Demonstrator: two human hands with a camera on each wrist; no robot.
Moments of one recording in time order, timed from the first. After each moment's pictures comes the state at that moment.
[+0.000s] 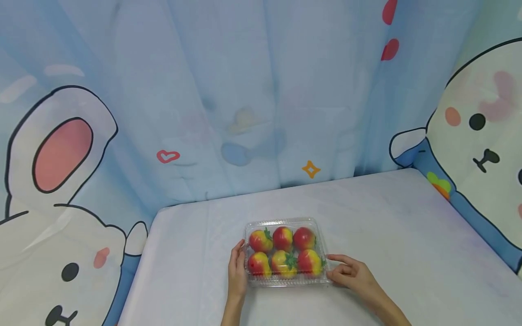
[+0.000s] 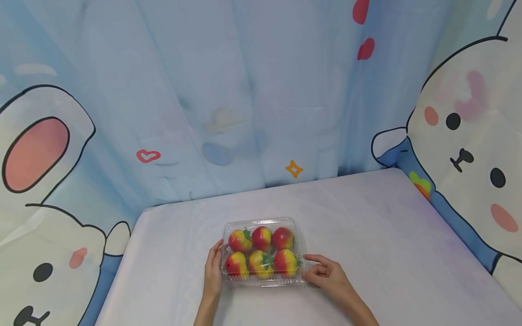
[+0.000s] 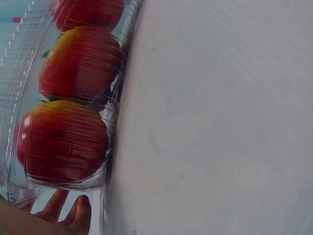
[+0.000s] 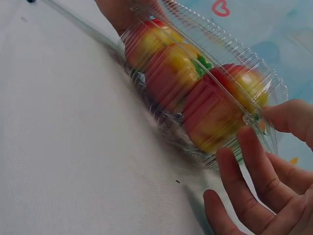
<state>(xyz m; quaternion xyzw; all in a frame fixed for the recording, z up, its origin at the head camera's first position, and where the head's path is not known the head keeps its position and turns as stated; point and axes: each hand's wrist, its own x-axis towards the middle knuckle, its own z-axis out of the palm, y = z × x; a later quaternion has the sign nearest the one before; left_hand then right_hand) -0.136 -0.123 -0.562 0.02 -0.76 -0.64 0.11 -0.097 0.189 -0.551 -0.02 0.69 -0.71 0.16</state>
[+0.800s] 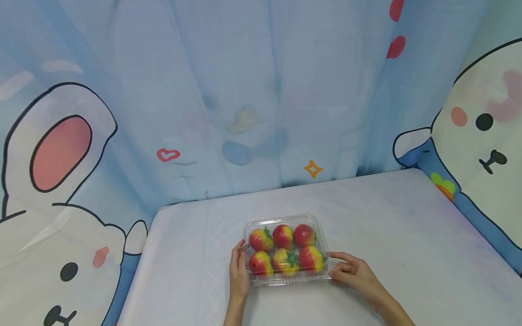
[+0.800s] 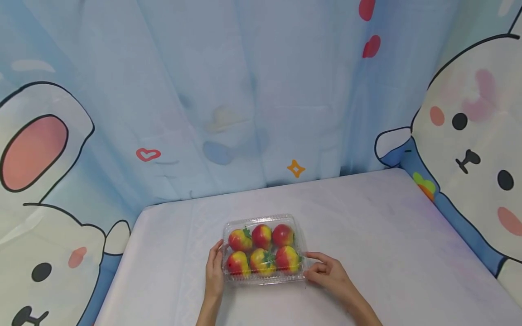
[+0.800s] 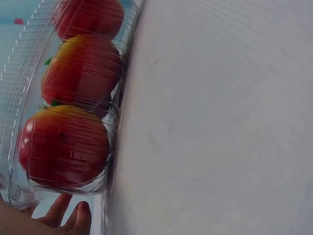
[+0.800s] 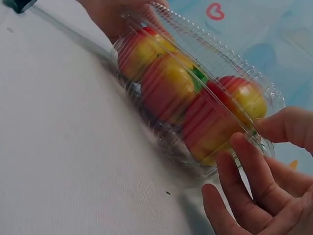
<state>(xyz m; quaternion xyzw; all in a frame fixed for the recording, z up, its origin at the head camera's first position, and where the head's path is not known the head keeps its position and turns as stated) -0.136 -0.116 -0.561 0.03 -0.77 -0.62 0.14 -0.107 0.193 -0.548 -0.03 0.68 -0.71 0.18</state>
